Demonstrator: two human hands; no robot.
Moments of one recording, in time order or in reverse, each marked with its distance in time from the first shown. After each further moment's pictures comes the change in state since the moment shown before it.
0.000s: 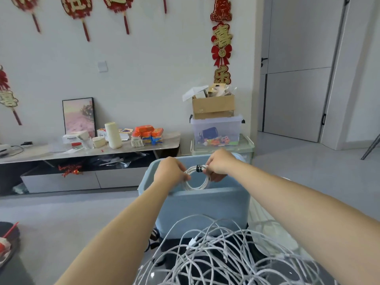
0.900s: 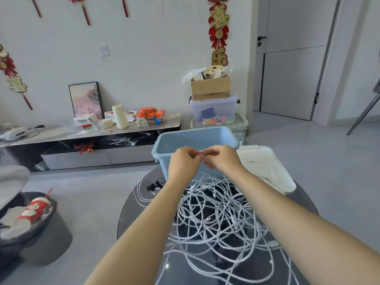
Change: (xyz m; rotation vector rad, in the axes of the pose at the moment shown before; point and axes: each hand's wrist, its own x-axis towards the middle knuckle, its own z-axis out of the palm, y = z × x) left_hand -0.175 0.031 0.002 -0.184 0.160 0.144; right_hand -0.175 0.014 0.023 0.405 0.175 -0.145
